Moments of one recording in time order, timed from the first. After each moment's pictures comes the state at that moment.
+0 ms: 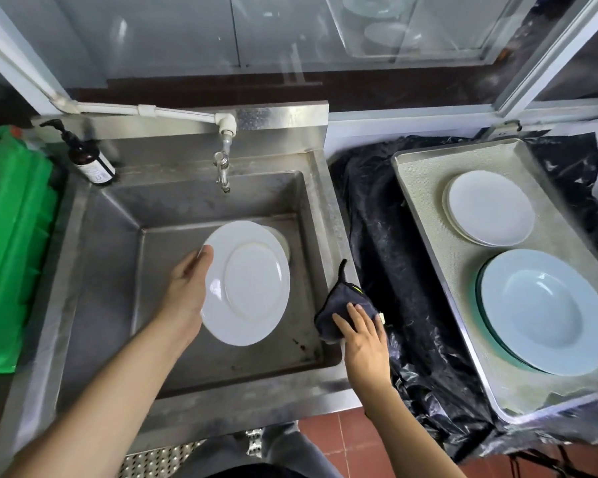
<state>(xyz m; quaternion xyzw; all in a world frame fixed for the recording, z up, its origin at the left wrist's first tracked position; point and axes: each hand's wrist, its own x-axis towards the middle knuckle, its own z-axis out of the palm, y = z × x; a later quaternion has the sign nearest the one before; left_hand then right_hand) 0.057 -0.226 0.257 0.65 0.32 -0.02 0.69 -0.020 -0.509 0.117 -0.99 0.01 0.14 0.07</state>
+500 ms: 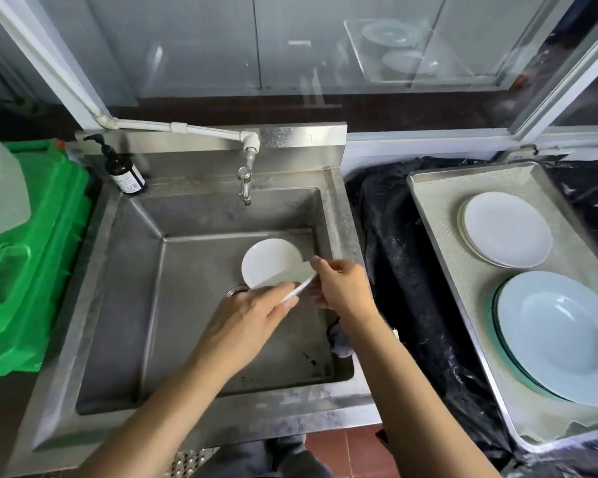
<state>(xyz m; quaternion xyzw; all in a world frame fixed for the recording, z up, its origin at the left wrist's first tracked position) 0.014 -0.251 0.281 0.95 -0.16 0.05 0.27 0.078 -0.420 0.268 -0.75 0.24 0.14 0.60</state>
